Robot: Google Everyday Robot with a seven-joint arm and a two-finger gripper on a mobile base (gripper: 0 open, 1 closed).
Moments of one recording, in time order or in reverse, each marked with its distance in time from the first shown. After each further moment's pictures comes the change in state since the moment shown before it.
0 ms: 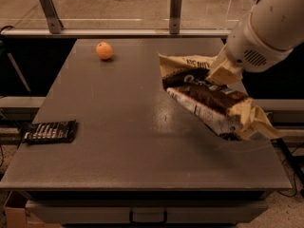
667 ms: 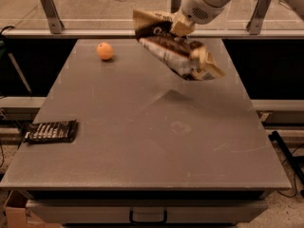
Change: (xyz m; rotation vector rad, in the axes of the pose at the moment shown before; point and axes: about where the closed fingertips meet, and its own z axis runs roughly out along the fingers) arm -0.114 -0.118 0.063 0.139 -0.133 -0.163
